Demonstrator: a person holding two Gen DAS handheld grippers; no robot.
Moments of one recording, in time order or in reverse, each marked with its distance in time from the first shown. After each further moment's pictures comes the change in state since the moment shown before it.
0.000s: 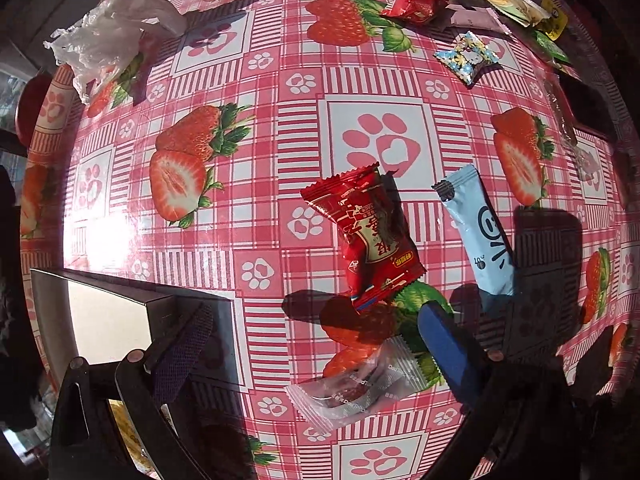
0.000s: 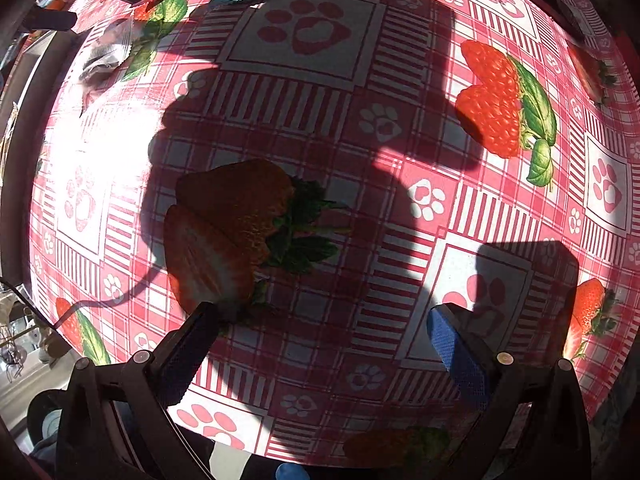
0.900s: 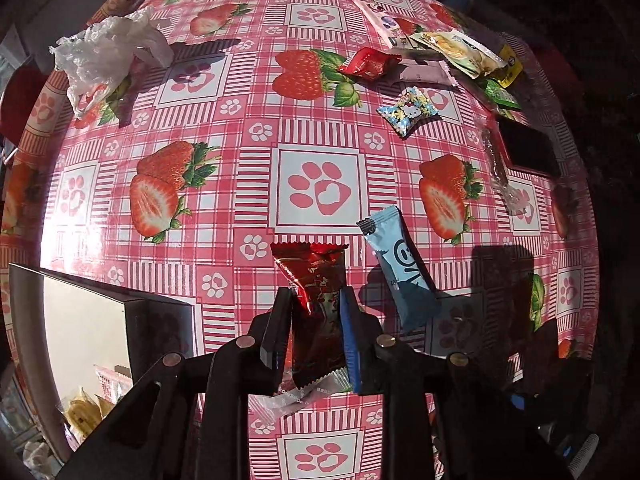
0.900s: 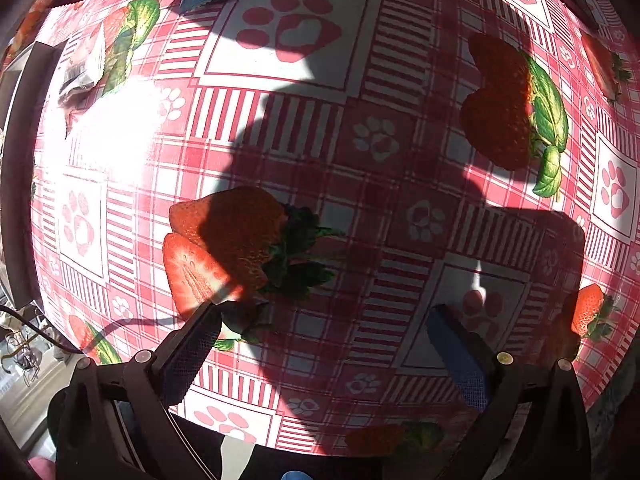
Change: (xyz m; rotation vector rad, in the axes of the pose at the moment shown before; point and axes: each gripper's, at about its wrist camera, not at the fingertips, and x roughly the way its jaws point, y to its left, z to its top) left arm -0.017 -0.021 0.008 -0.027 -0.111 -0.192; right arm 0.002 -0.015 0.047 0.061 0.122 0.043
